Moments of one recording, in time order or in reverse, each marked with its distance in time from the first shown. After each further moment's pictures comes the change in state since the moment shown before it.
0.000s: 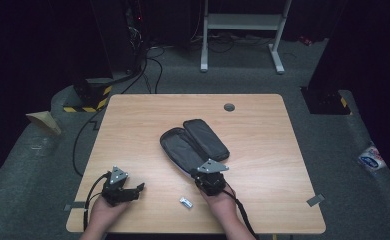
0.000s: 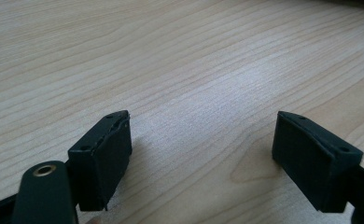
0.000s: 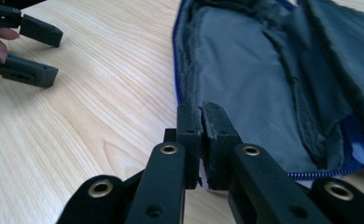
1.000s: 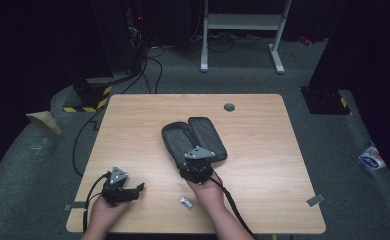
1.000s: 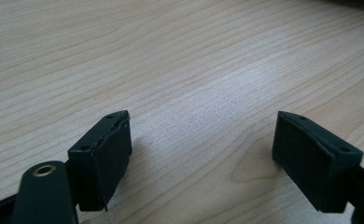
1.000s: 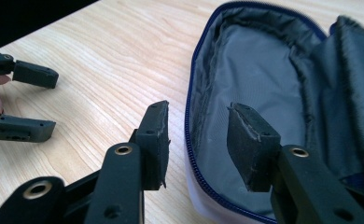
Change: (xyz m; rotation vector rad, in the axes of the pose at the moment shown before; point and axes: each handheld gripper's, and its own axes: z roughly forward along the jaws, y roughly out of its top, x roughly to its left) left arm 0.000 0.000 0.000 -0.001 0.002 -0.003; right arm 0.010 0.043 0.027 0.013 -0.015 0.049
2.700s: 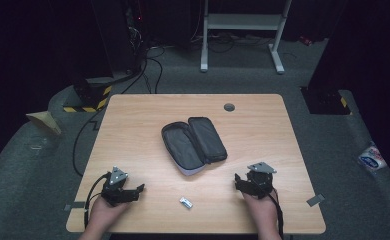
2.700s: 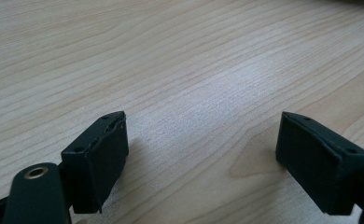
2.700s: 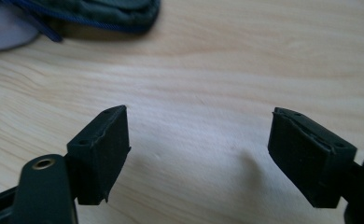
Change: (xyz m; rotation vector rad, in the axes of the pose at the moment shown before) left arm 0.000 -0.001 -0.001 0.004 -0.009 0.006; right arm -0.110 -0.099 -0.091 0.121 -0.393 0.179
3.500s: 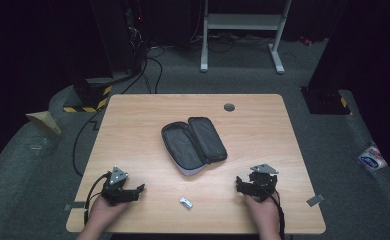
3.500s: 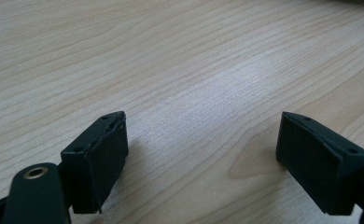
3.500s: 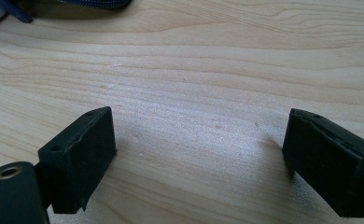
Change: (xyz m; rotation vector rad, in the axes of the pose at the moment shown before) left arm 0.001 0.000 0.001 -0.001 -0.011 0.010; right arm -0.009 -0.010 0.006 0.045 -0.020 0.038
